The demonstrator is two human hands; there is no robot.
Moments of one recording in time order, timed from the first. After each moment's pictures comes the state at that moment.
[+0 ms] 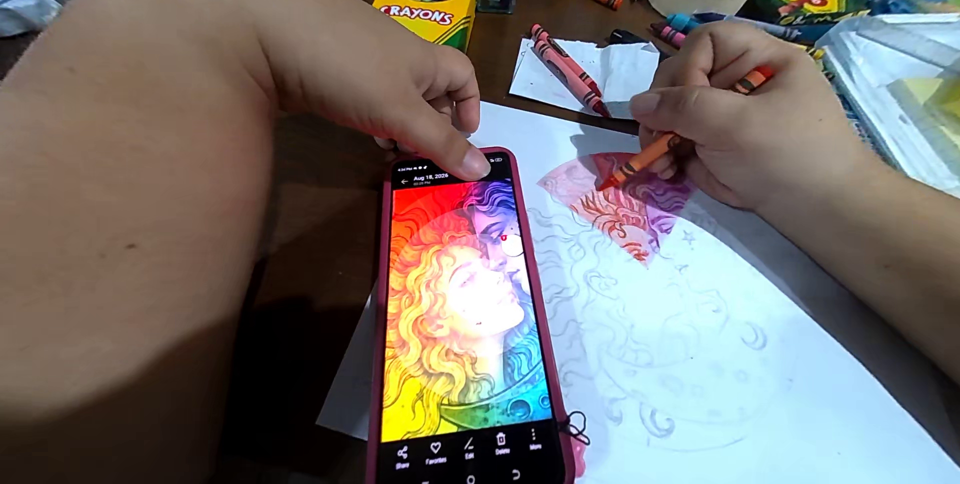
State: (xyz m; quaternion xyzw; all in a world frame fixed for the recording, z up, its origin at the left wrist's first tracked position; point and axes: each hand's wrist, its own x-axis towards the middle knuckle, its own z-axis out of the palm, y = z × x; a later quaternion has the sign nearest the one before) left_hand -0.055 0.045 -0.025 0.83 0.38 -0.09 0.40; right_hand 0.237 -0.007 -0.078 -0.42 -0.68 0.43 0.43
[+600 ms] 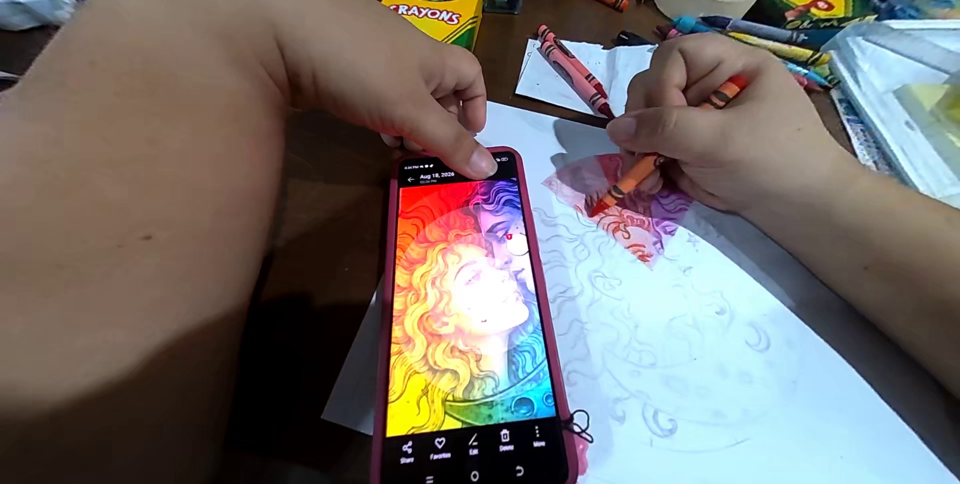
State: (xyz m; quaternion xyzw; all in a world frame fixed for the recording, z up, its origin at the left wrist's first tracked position) left_hand -0.054 0.043 -0.027 0.84 0.40 -0.07 0.36; right_hand 0.226 -0.003 -0.080 -0.35 -0.71 0.45 0.41
